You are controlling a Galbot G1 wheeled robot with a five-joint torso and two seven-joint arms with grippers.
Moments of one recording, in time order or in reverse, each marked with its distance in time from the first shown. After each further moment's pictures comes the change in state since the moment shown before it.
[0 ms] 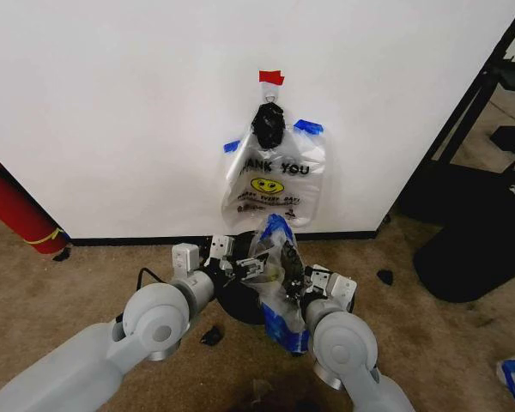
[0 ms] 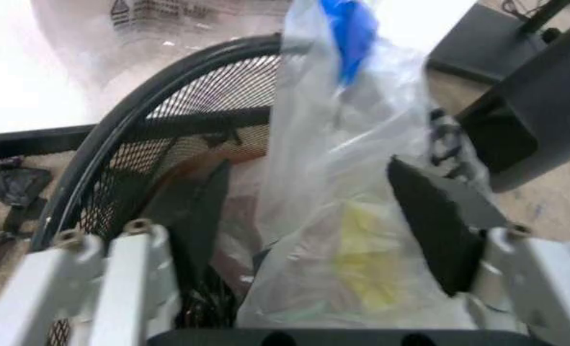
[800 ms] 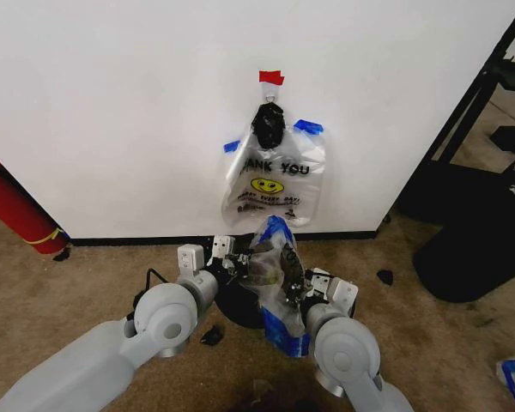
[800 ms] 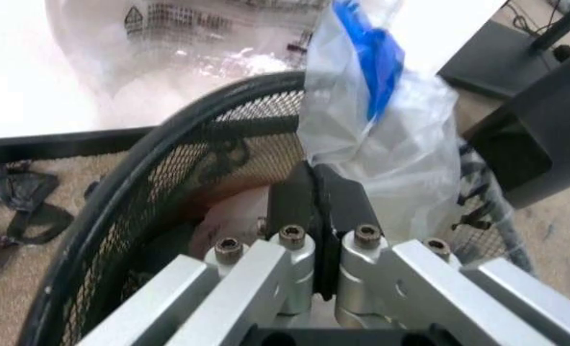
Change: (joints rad) left arm -0.019 -0.014 0.021 0.018 0.007 -0.042 -0.017; right arm -0.027 -0.003 0.001 0.011 -0.013 0.000 -0.014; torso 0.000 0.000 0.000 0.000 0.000
